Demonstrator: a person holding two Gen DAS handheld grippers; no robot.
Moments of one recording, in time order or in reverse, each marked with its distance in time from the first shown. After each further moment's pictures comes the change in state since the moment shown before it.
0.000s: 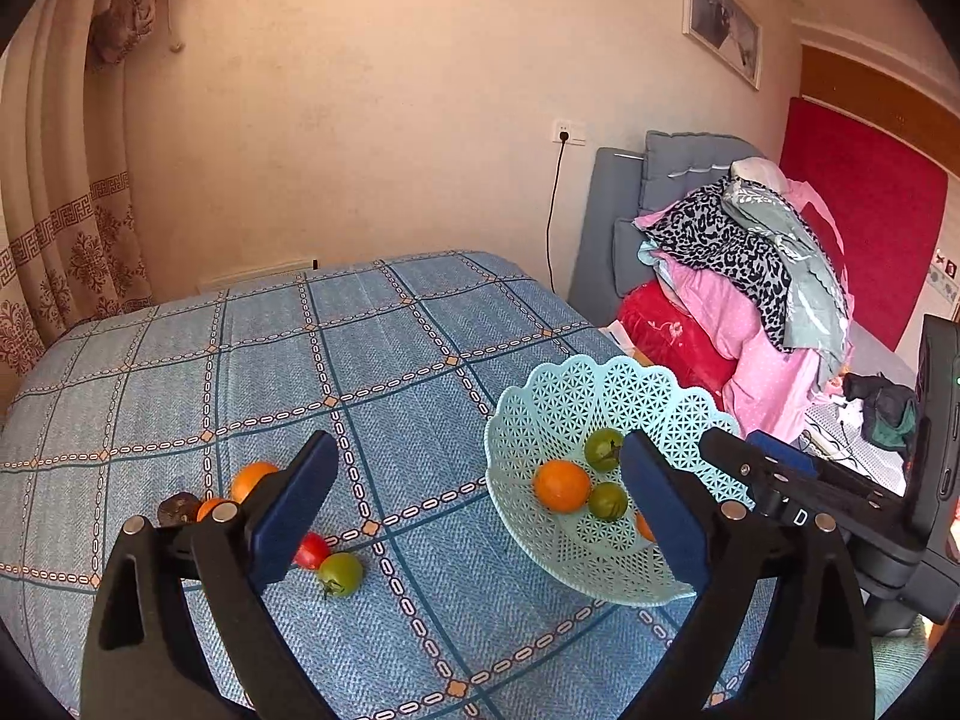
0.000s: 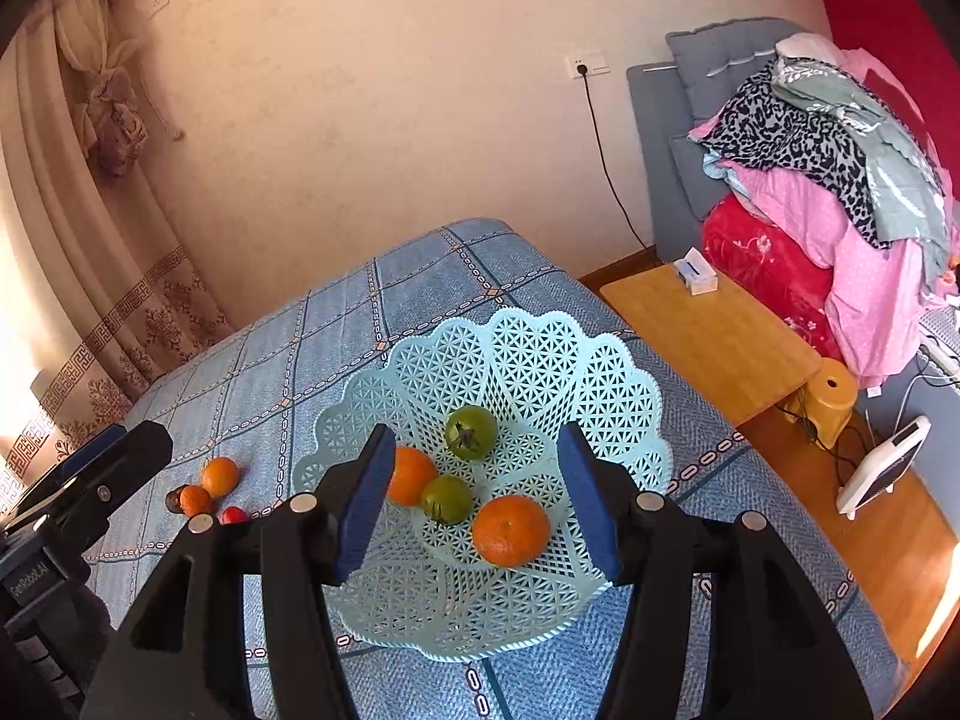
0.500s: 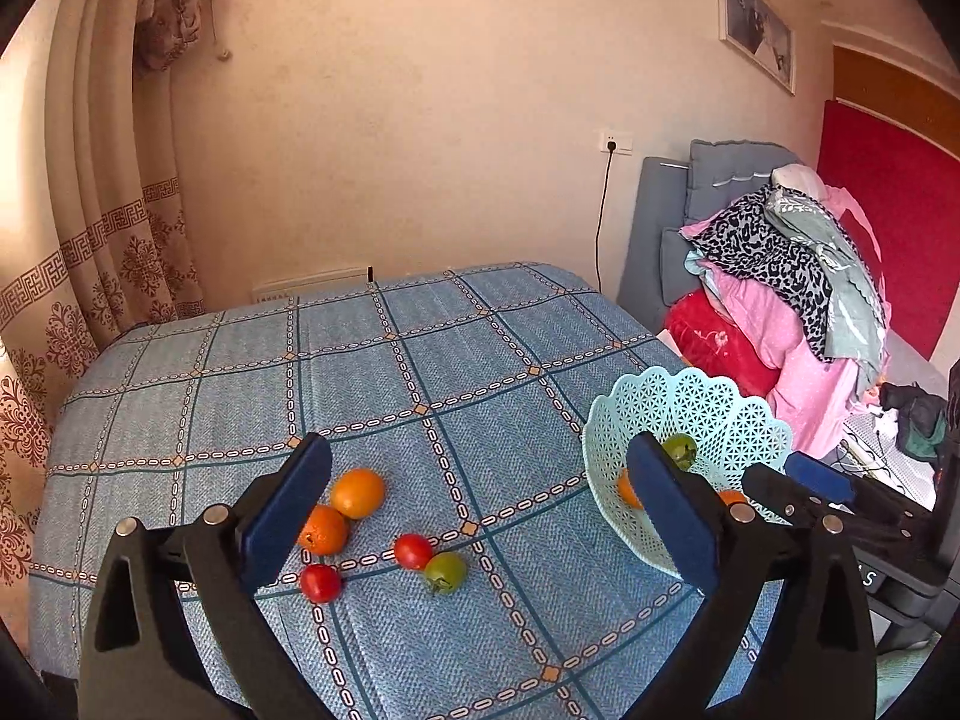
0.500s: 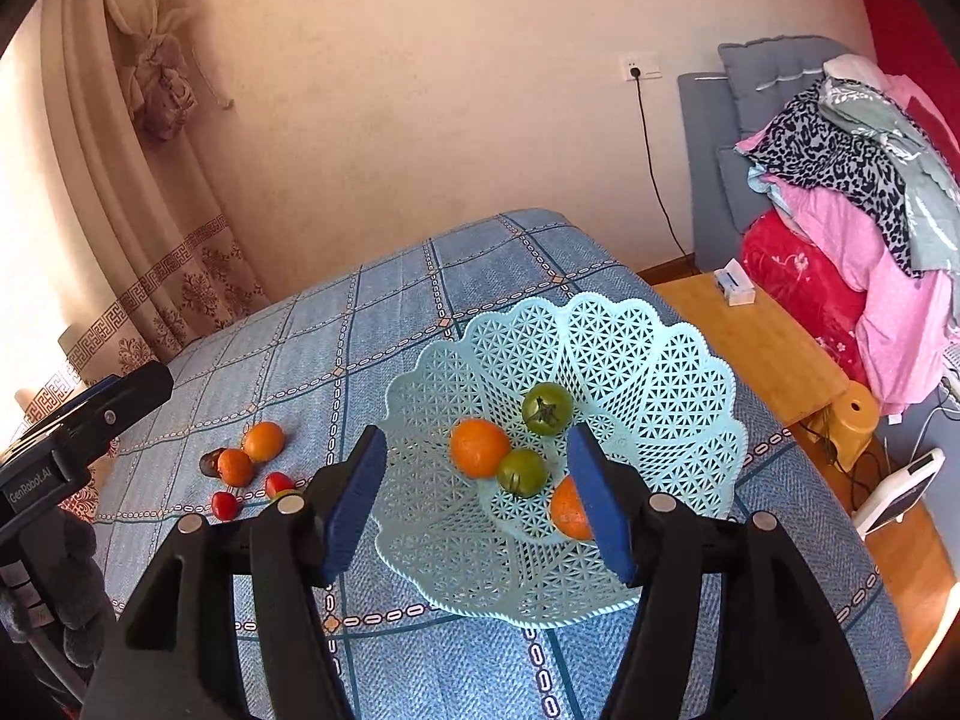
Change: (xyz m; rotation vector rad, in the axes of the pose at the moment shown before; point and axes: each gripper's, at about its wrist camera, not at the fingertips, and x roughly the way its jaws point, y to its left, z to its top) left arm -0.021 0.049 0.008 -0.009 -0.012 0.108; right arm -0.011 0.035 -0.014 -0.088 0.019 0.072
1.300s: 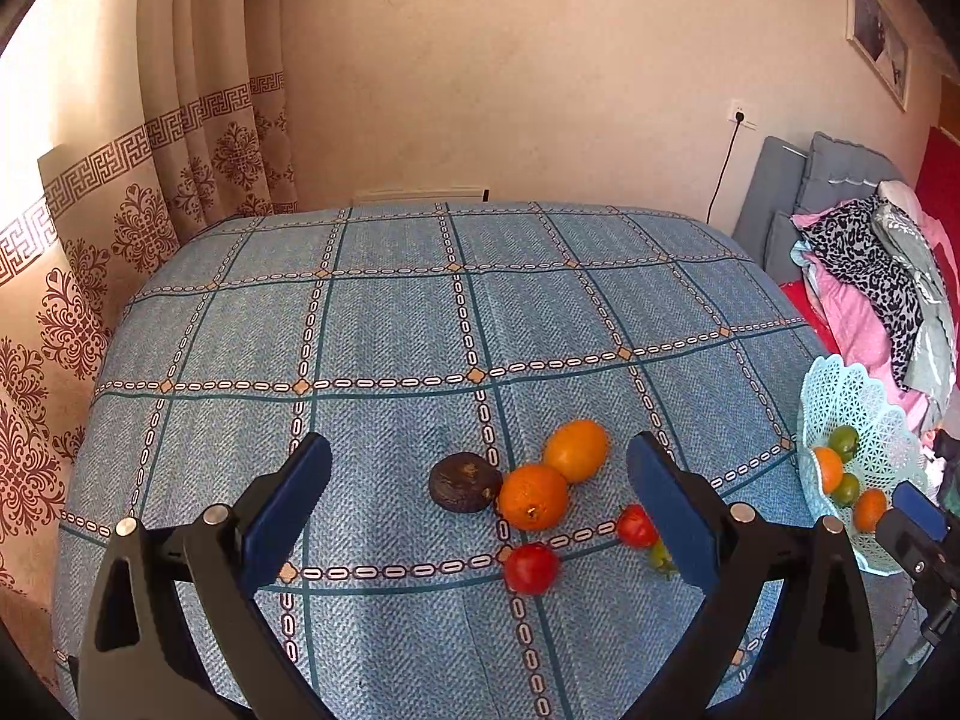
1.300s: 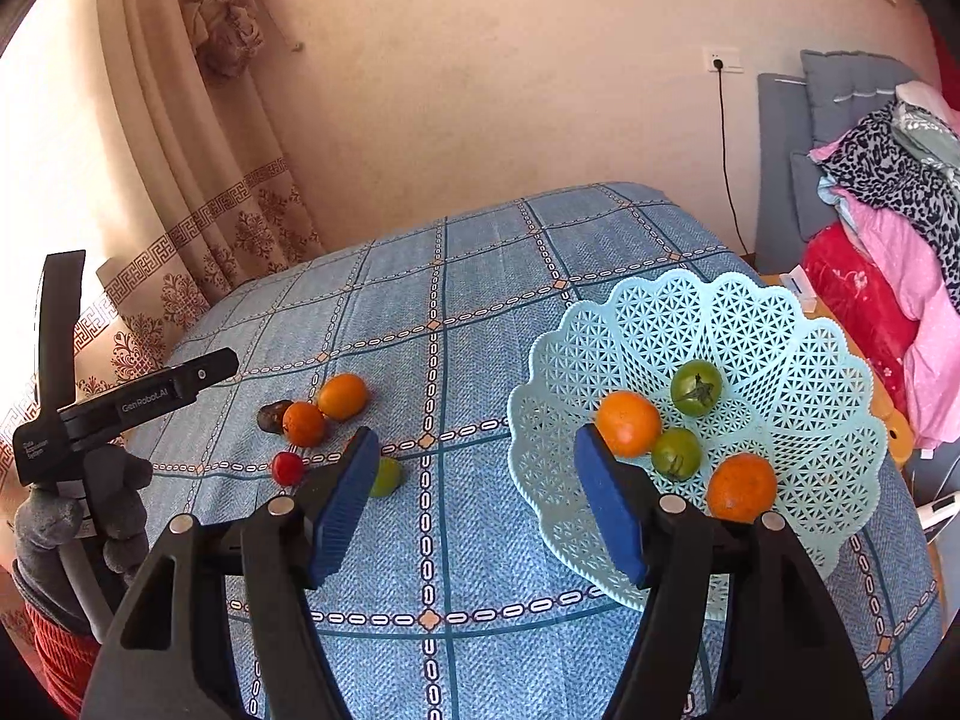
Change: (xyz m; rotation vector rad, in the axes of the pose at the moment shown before) left arm 0.054 0.132 -0.023 -0.169 0.180 0.175; right arm 0.025 0.078 -0.013 -0.116 0.082 0.096
